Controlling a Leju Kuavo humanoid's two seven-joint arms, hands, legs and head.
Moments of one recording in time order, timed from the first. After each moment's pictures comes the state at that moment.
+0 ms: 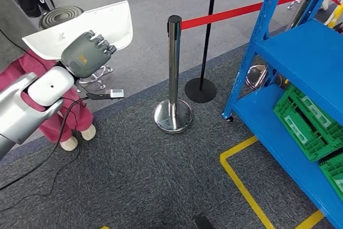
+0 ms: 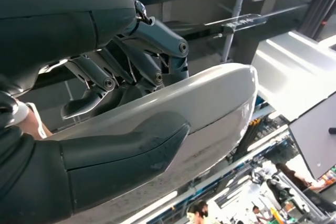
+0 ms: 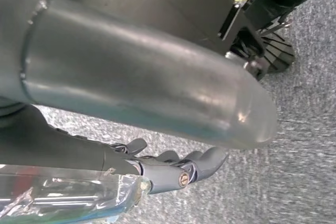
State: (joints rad) left arm -0.99 0.42 -0.98 -1.03 -1.46 0.38 -0.10; right arm -0.14 0.07 0.72 -0.20 -0.29 -0.20 -0.25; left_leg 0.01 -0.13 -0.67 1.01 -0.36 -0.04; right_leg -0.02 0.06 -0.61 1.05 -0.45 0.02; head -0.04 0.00
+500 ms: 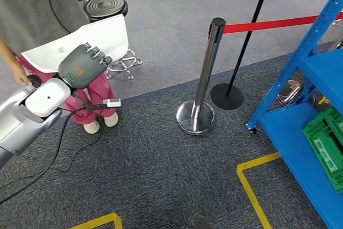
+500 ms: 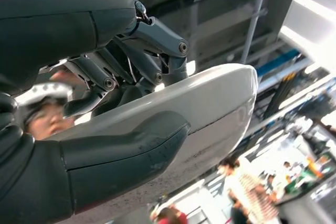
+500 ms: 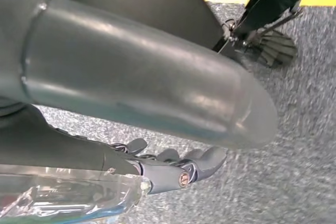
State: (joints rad) left arm -0.91 0.43 -0.94 -1.05 -1.44 0.39 -0.10; right arm -0.13 0.07 0.72 -0.20 -0.27 -0.20 -0.25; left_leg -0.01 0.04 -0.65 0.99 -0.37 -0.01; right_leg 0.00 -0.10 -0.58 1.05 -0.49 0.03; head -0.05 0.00
